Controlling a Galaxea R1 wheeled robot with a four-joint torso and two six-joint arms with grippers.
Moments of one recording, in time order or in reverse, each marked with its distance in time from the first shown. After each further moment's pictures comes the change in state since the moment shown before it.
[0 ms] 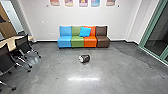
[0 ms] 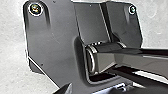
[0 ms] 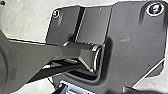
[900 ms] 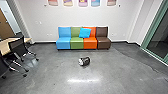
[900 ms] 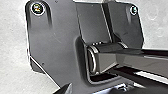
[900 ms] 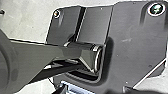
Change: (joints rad) left arm 0.000 -0.001 -0.004 -0.011 -0.001 0.000; right arm 0.000 0.003 0.000 0.001 0.000 0.000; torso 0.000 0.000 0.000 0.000
